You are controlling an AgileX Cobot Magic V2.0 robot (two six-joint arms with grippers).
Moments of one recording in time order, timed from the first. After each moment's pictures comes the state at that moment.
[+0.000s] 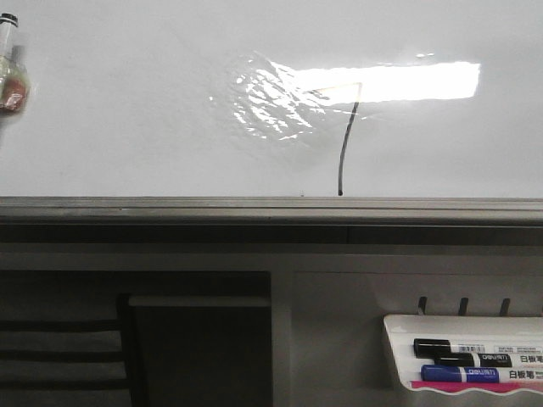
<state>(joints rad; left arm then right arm) -0.03 0.00 0.00 -0.14 0.09 0.10 0.34 0.51 -0.60 -0.02 0.56 -0.03</state>
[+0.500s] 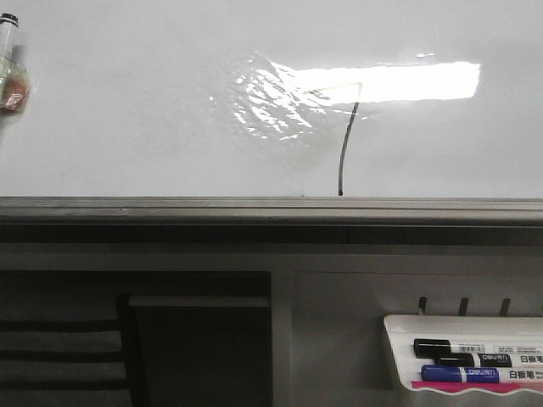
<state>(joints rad) -0.03 0.00 0.00 -0.14 0.09 0.10 0.33 0.49 -0.59 -0.02 0.56 -0.03</state>
